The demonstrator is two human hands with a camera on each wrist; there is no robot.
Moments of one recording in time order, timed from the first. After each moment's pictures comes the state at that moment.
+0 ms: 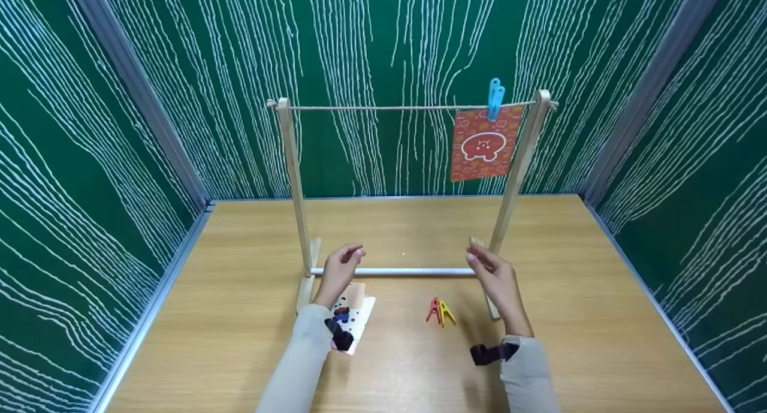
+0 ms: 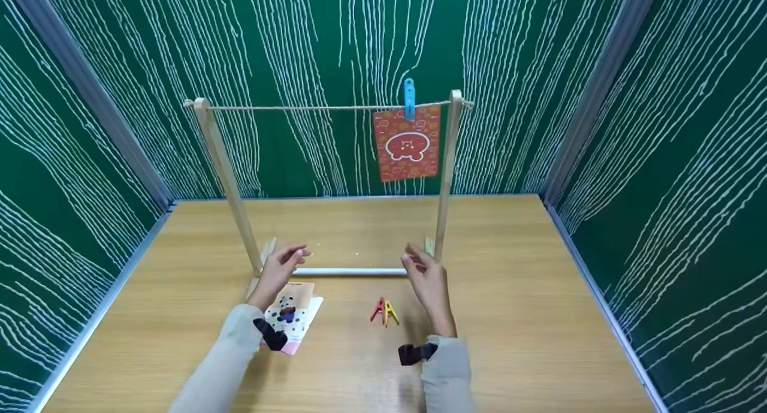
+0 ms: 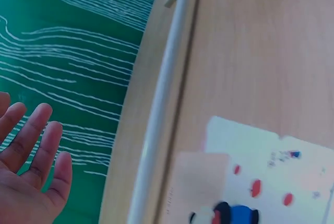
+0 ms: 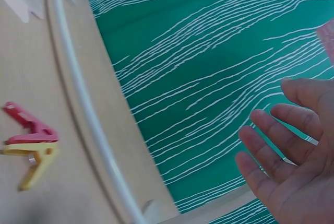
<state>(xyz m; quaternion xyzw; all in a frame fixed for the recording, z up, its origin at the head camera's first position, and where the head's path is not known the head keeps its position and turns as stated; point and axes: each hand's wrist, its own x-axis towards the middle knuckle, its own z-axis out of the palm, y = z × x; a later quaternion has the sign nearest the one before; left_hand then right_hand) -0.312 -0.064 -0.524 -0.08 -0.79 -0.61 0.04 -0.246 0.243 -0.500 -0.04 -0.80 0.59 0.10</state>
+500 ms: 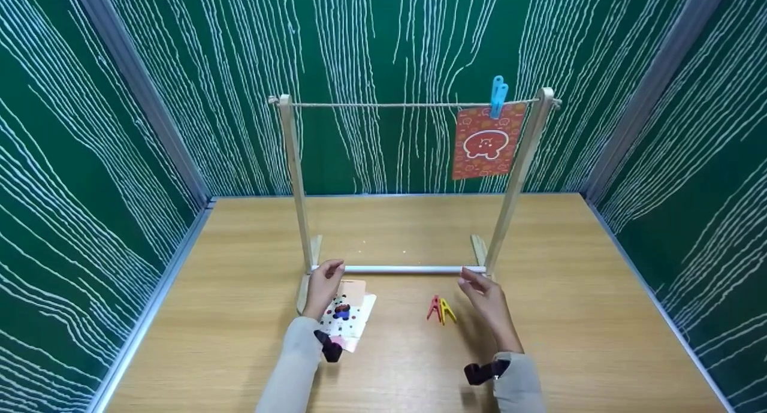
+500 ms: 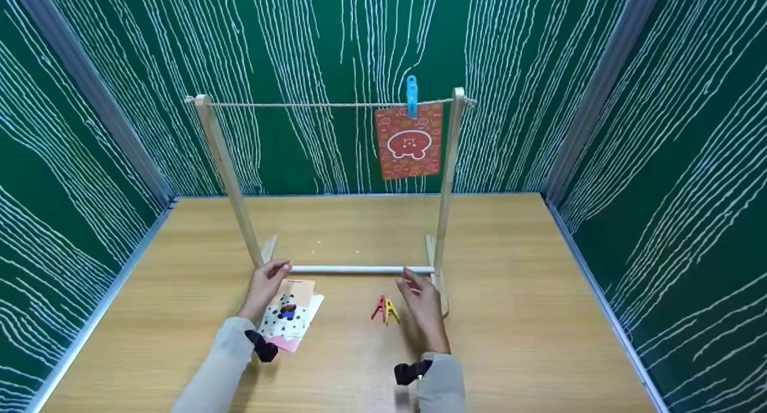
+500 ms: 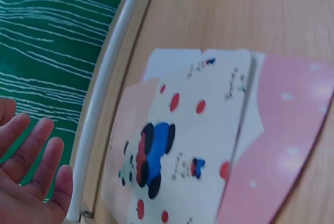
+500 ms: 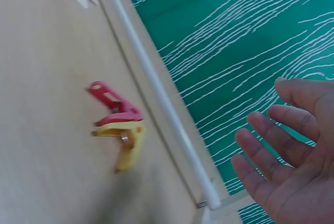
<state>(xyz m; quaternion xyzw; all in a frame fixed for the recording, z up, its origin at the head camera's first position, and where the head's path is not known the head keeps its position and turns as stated) -0.312 -0.097 -0.579 0.01 -0.81 -0.59 0.06 -0.237 0.232 -0.557 -0.07 -0.81 0.58 0.09</state>
